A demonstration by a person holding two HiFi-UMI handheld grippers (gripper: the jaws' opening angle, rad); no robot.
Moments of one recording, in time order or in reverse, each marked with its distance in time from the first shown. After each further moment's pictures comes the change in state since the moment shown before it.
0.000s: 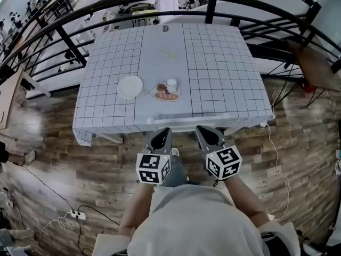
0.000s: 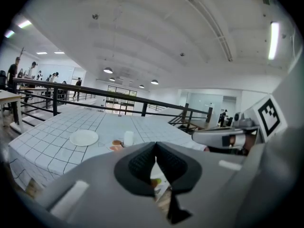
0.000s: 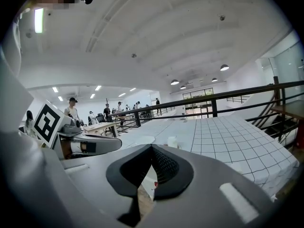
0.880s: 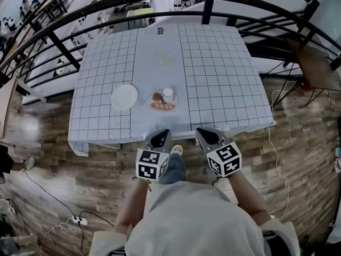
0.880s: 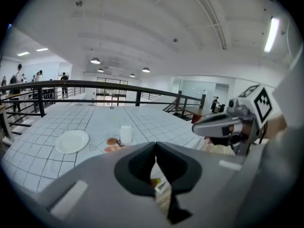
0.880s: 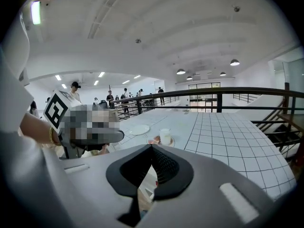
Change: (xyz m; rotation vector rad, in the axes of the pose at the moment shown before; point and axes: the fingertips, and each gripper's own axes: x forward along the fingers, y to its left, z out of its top) left arm 0.071 0.023 -0.010 0.096 0.155 -0.086; right arm 0.047 -0.051 -0.013 -0.086 0.154 0.031
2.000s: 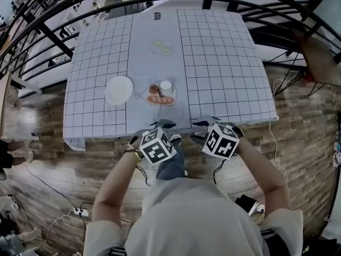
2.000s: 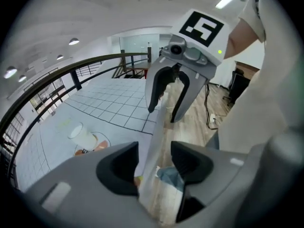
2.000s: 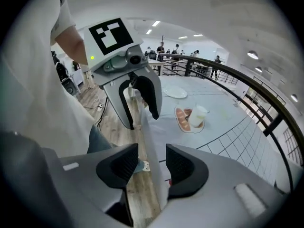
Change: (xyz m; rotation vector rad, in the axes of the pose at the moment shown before) left arm 0.049 -0.038 -0.053 0.614 0.499 -0.469; right arm 0.042 0.006 -0.057 -0.610 0.516 0.409
